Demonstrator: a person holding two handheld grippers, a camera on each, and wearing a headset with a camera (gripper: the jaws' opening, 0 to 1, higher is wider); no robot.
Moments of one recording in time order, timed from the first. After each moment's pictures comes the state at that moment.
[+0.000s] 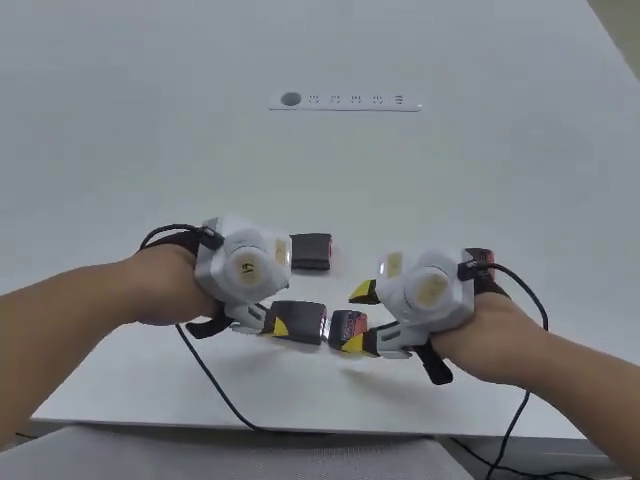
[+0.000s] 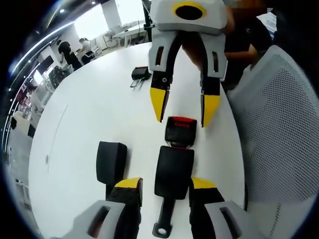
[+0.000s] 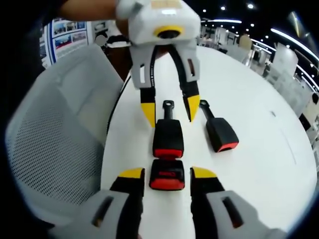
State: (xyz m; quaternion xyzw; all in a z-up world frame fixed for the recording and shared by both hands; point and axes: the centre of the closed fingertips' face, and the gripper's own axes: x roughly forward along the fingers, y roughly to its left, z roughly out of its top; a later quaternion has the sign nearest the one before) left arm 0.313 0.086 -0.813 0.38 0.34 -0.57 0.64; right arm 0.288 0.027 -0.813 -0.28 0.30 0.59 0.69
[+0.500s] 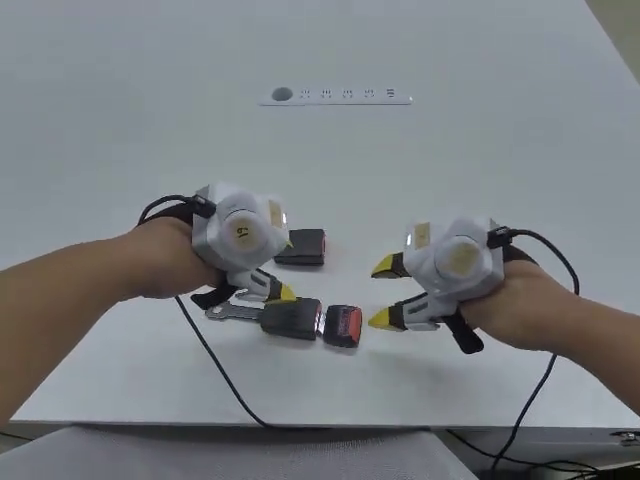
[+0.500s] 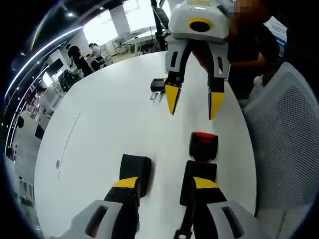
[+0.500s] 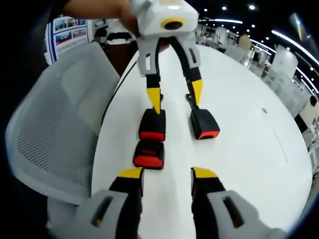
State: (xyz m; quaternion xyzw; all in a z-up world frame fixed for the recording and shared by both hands) left arm 0.348 0.072 -0.798 0.38 0.31 -0.56 0.67; right arm 0.315 -0.019 -0.805 -0.30 0.30 0.58 0.69
